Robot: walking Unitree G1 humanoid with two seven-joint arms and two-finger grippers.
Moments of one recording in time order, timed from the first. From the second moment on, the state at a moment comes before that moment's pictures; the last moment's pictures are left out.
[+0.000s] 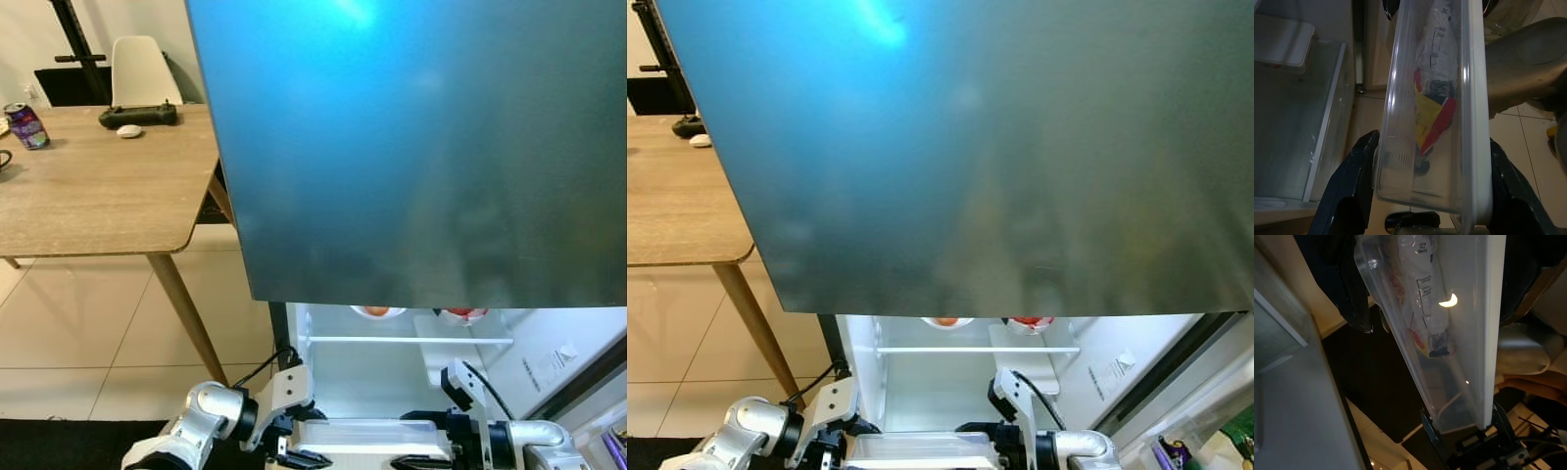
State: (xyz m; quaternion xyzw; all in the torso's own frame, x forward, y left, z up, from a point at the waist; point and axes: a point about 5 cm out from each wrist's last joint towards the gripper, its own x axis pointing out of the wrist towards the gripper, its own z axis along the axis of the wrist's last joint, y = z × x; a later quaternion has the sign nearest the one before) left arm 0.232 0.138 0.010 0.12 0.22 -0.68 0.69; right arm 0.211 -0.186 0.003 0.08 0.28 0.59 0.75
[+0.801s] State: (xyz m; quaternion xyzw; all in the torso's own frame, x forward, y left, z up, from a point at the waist) left arm 0.237 0.140 0.014 0.10 0.21 -0.67 0.71; right arm 0.195 -0.213 -0.007 0.17 0.30 0.53 0.78
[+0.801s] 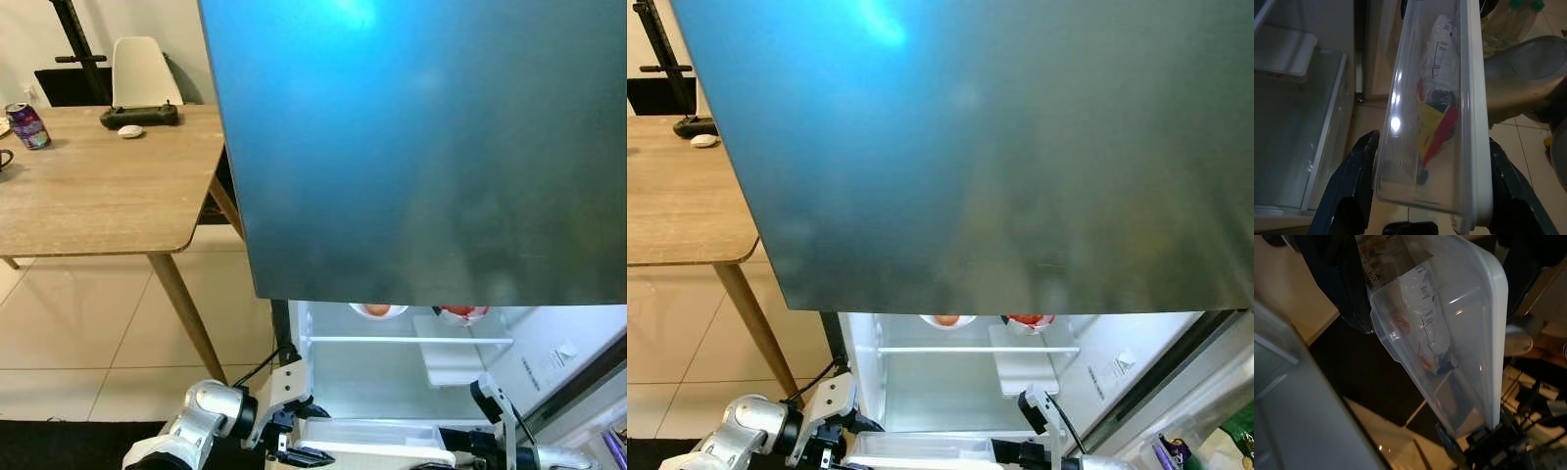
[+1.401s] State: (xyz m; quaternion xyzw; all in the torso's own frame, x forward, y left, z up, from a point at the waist) left arm 0.242 0.143 0.022 0.07 0.20 -0.66 0.72; right arm 0.188 -0.208 -0.014 0.20 0.29 0.51 0.78
